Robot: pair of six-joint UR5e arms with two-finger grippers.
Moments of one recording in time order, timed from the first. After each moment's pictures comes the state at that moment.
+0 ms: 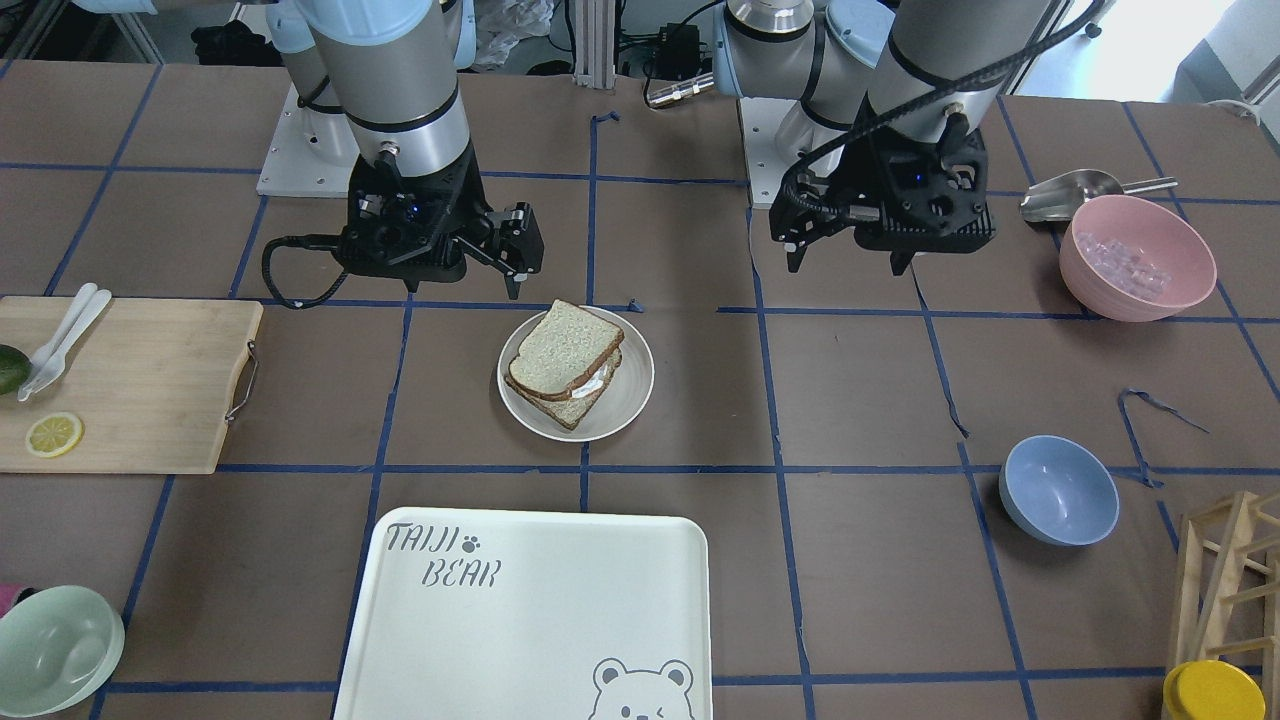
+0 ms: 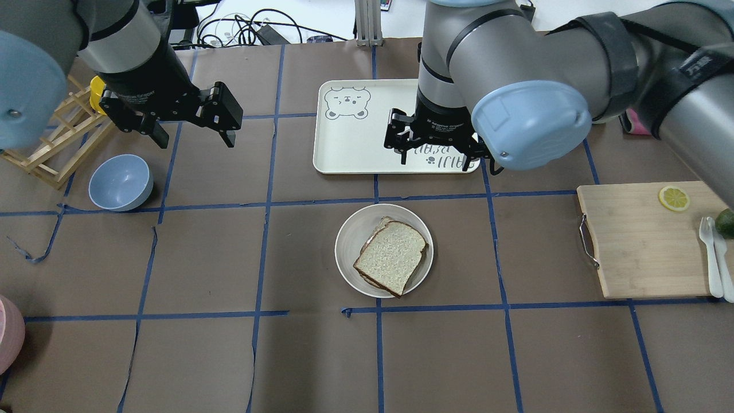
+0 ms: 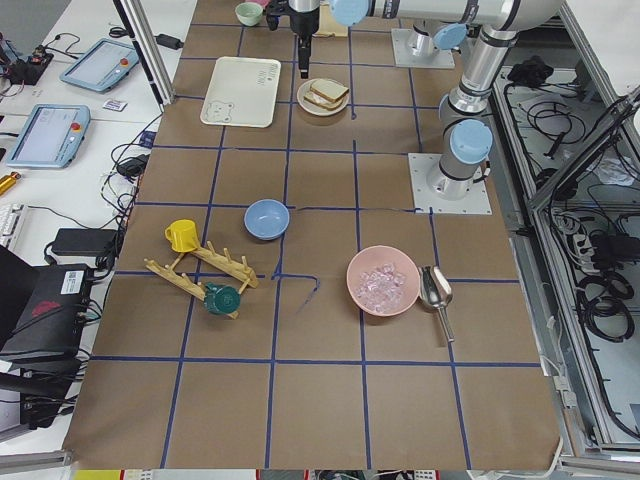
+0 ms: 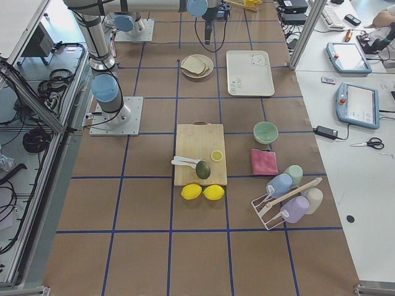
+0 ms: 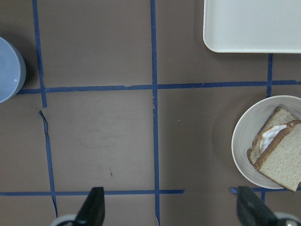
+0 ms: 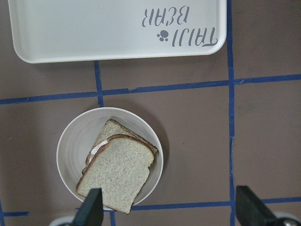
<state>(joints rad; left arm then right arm) -1.61 -1.63 -1.59 -1.54 1.56 -0.02 1.76 -1.48 1.60 -1.70 -1.53 0.24</state>
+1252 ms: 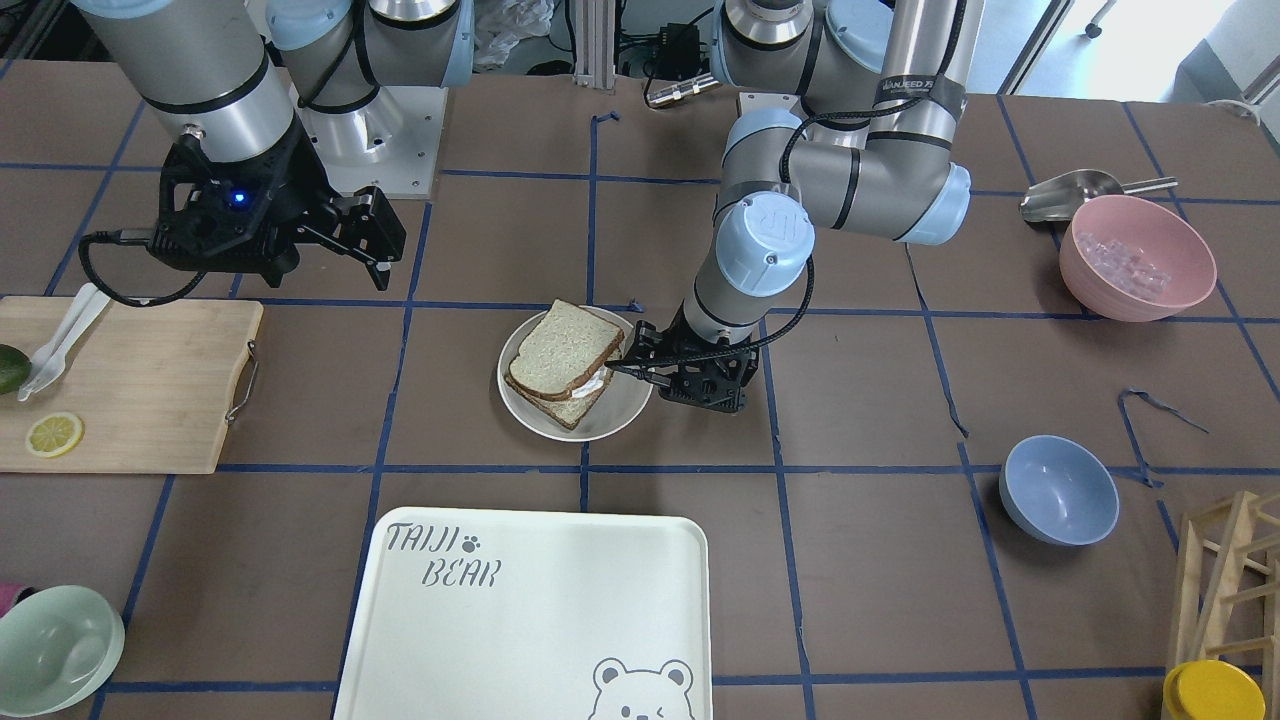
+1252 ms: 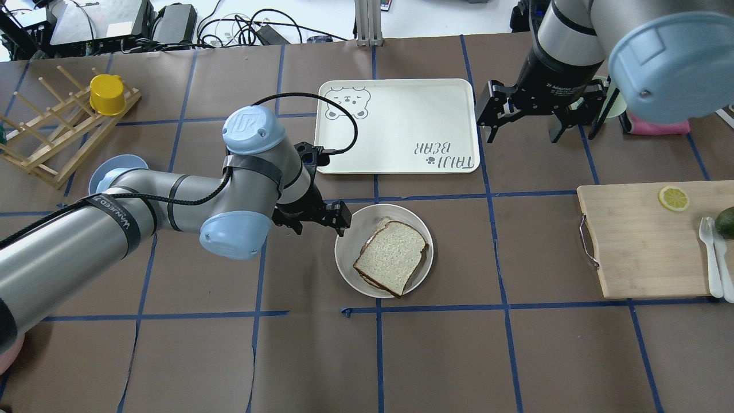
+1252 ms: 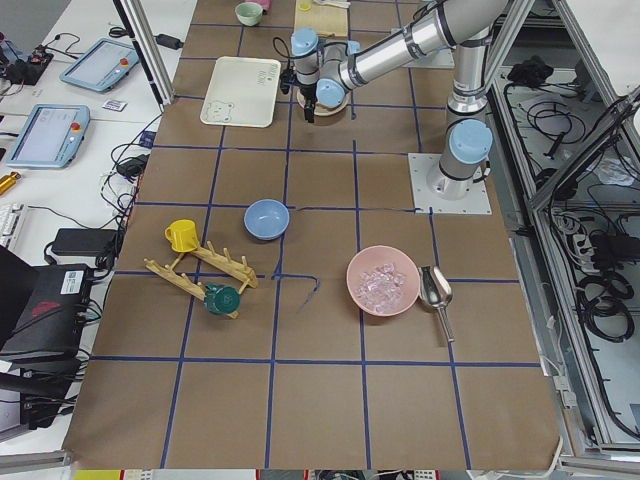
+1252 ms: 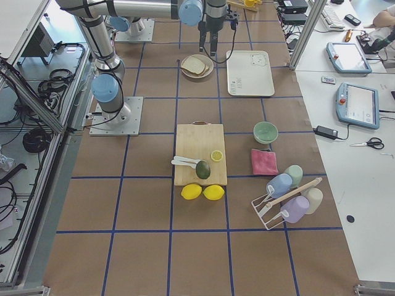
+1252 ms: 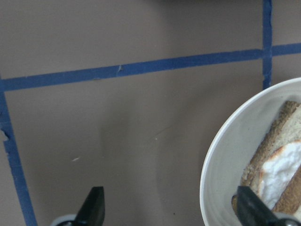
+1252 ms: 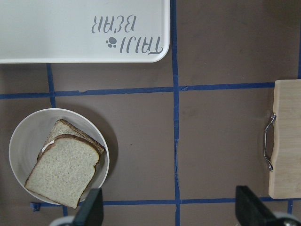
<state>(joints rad) -1.77 -1.86 -2.00 -0.92 1.41 -0.03 1.60 -1.55 1.60 -1.63 -1.54 0.06</state>
